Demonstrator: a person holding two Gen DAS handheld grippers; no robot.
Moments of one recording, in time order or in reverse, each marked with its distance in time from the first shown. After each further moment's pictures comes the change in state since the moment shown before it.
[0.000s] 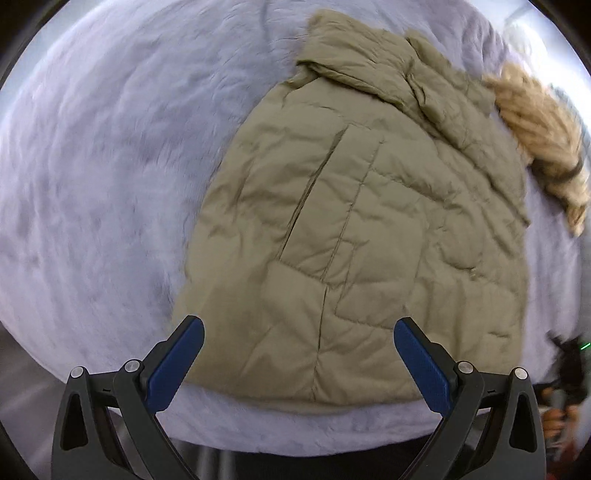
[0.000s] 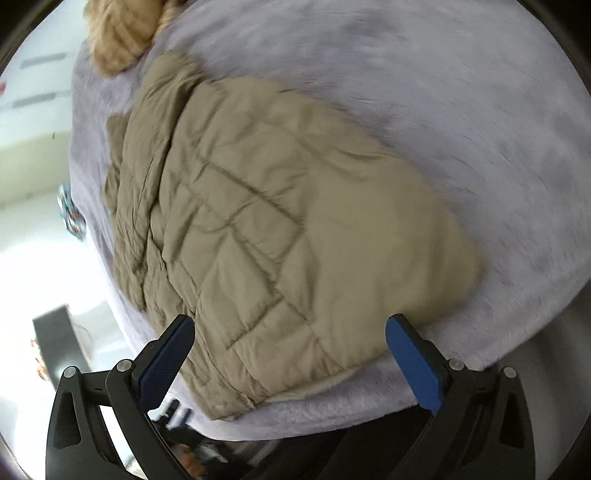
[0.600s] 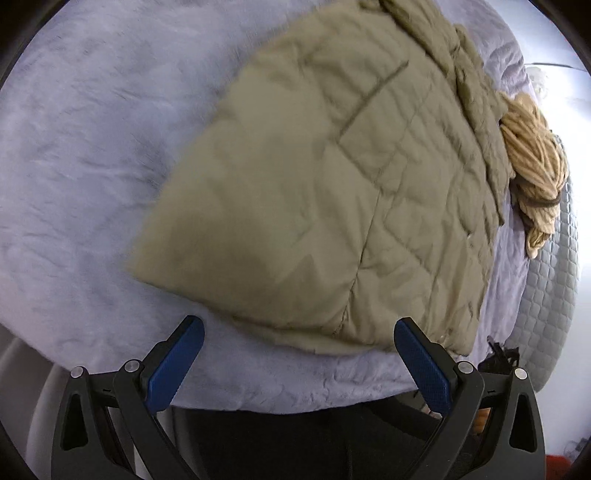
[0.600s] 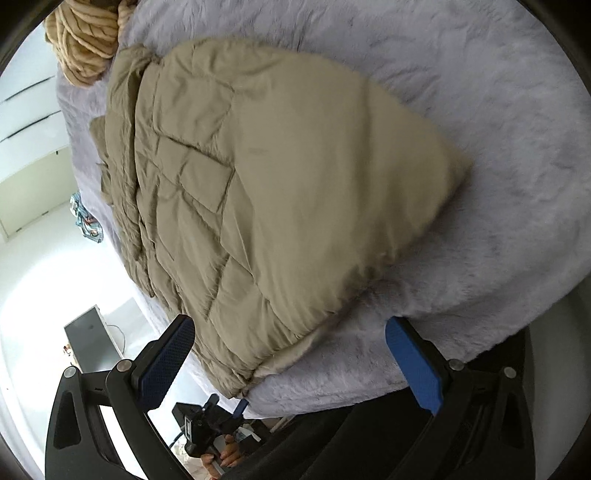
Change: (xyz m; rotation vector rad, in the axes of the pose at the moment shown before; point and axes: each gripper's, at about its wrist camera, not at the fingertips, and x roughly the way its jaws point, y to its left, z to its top) left arm 0.055 0.046 -0.053 -0.173 0.207 -0.217; right arm 0.037 -0.047 -0.020 0.082 0.129 0.104
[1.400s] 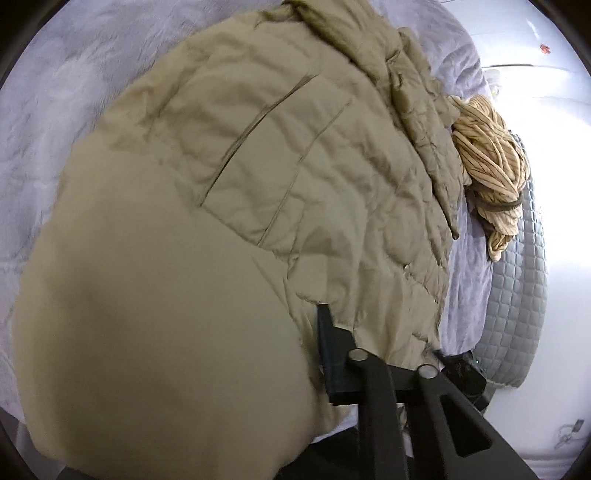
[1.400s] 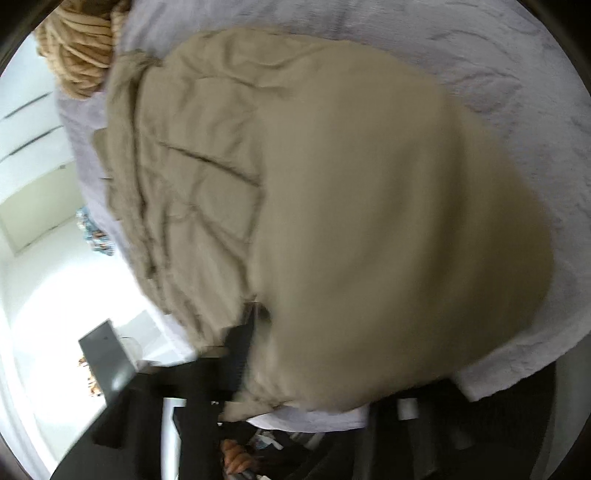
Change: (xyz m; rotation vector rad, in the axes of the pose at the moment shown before) left arm 0.009 -0.066 0.035 0.083 -0.087 -0.155; right arm 0.023 0.018 0.021 0.054 -0.014 0.027
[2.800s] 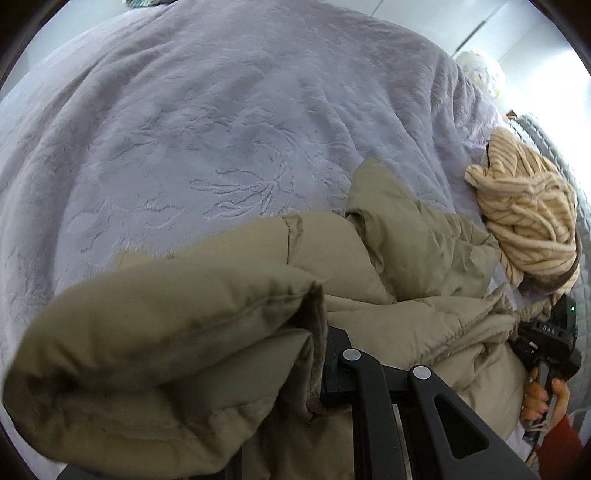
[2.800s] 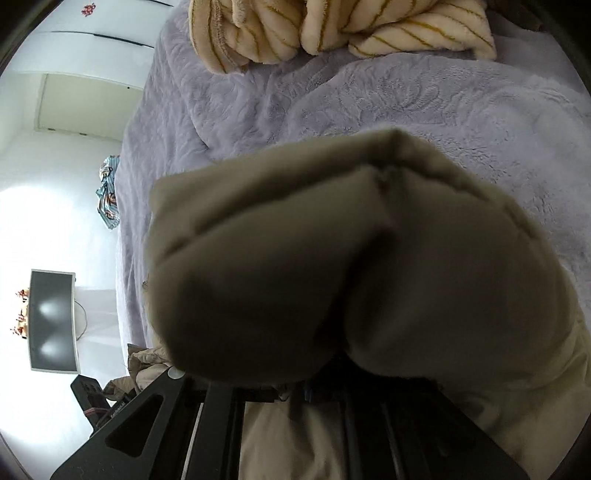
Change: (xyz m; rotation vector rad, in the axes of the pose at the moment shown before) left arm 0.061 -0.149 0.334 0.360 -0.300 0.265; right arm 0.115 0.330 0.218 -0.597 -0.195 -0.048
